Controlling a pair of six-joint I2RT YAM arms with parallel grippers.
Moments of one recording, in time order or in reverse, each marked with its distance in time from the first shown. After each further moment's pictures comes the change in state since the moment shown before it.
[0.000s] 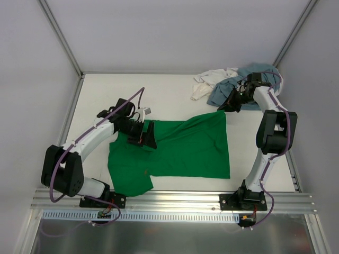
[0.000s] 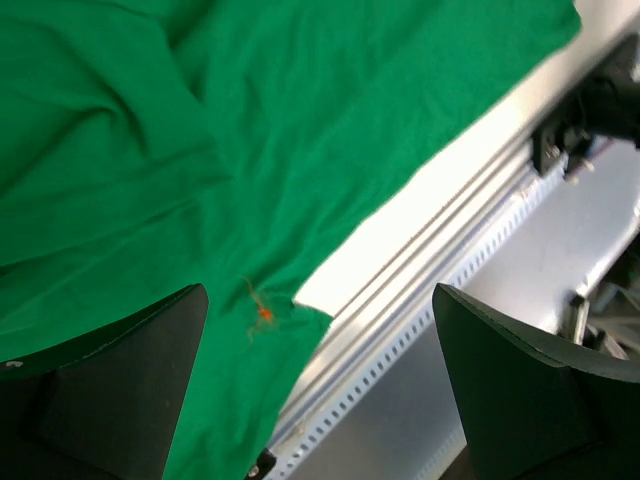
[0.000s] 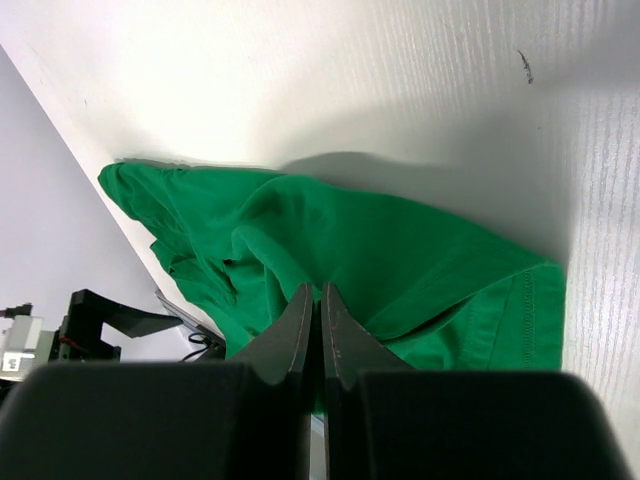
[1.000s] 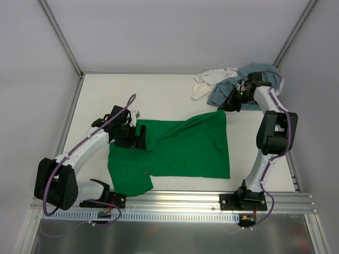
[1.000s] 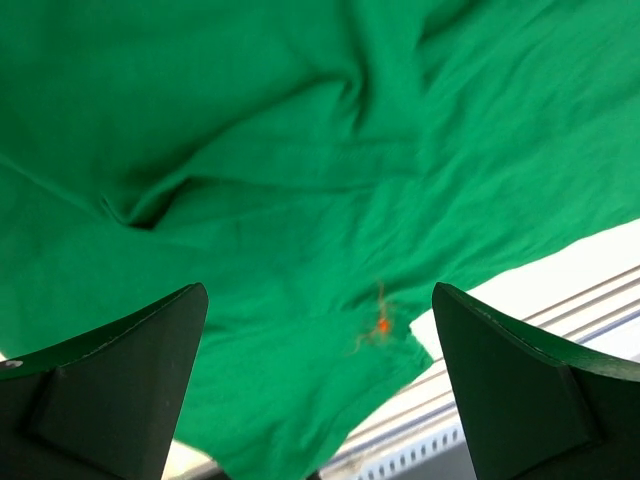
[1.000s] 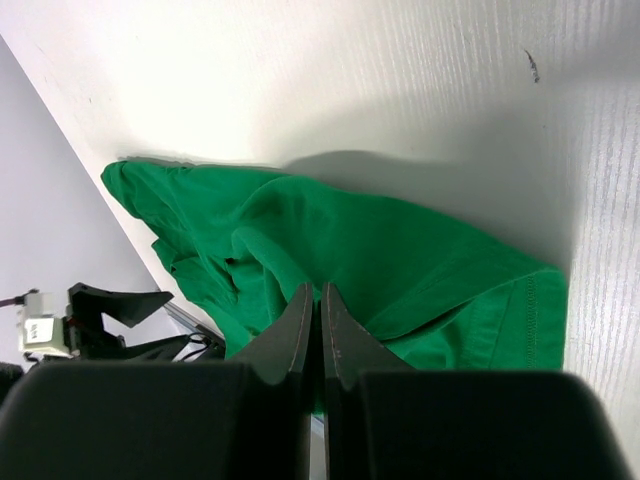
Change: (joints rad) left arm 0.009 -0.126 -0.129 0.037 -0.405 -0.092; right arm 0.000 -0.013 0.000 0.000 -0.003 -0.003
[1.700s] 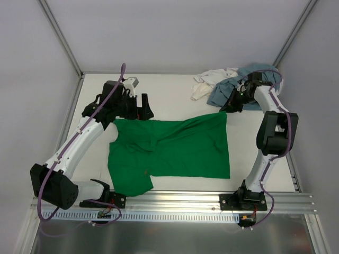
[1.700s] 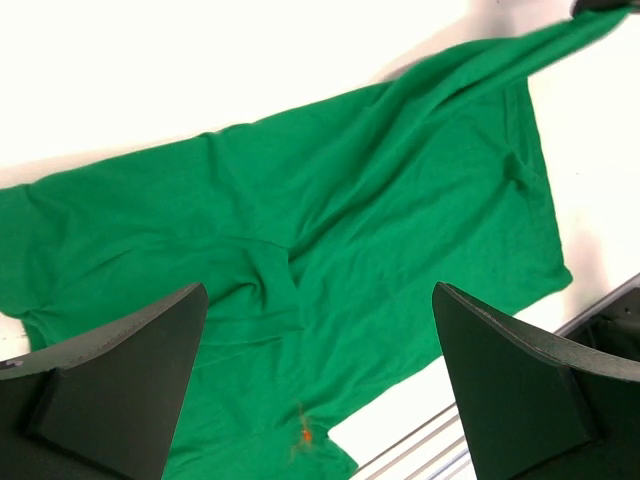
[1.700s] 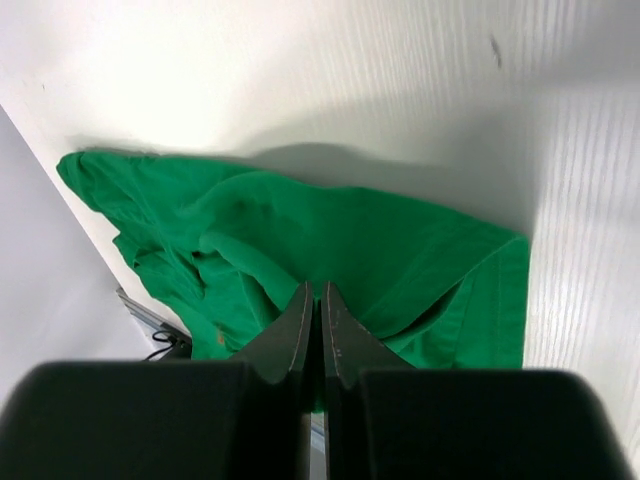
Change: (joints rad) left arm 0.000 -0.015 0.345 0.123 0.022 -0.063; right arm 0.000 -0.031 -0.016 -0.045 0.058 -0.076
